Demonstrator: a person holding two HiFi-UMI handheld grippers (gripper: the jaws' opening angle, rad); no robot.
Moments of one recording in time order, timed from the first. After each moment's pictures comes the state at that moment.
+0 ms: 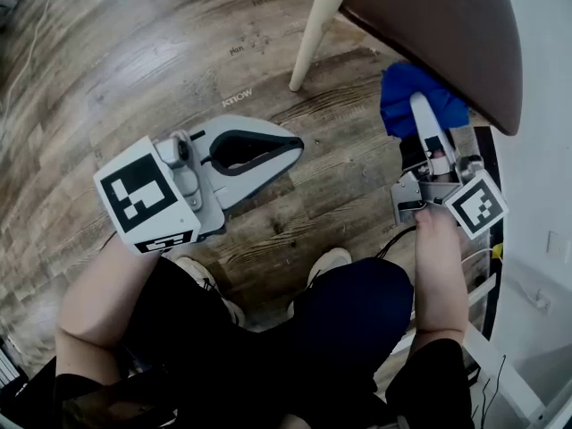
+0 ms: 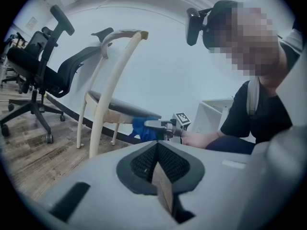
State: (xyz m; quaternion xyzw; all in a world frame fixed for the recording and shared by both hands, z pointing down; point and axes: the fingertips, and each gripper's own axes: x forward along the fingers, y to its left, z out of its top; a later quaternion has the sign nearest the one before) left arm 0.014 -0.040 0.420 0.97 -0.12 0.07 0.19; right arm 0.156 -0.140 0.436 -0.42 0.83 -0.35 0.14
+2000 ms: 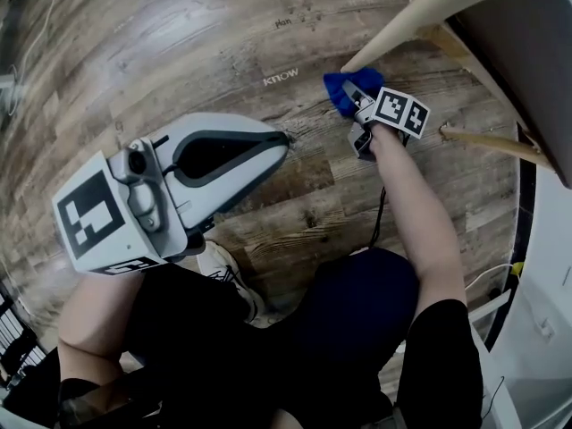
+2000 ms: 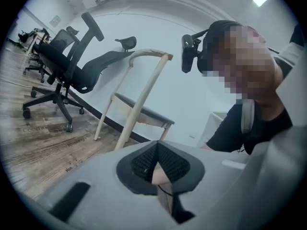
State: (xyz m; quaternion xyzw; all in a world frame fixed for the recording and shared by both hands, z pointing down) left arm -0.078 -0.061 0.423 0.95 -0.19 0.03 0.25; right arm 0.023 -0.195 0.791 -0.39 0.73 -0.55 -0.10
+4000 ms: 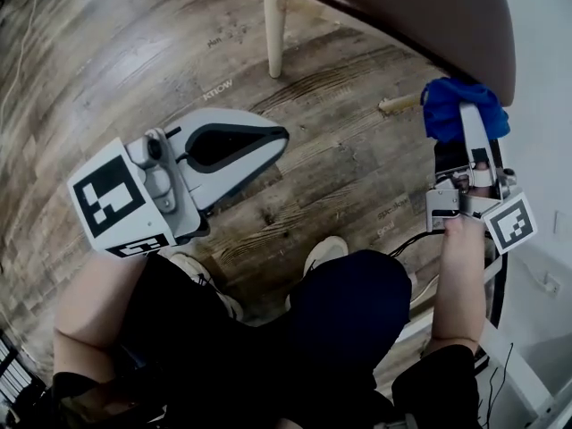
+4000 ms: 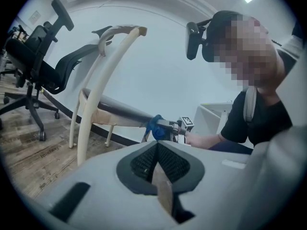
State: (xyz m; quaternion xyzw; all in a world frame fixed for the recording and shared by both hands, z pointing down) left arm 0.037 -0.038 0.413 0.97 -0.11 0.05 0.20; right arm 0.255 -0.113 0.411 -0.46 0.80 -0.33 0.19
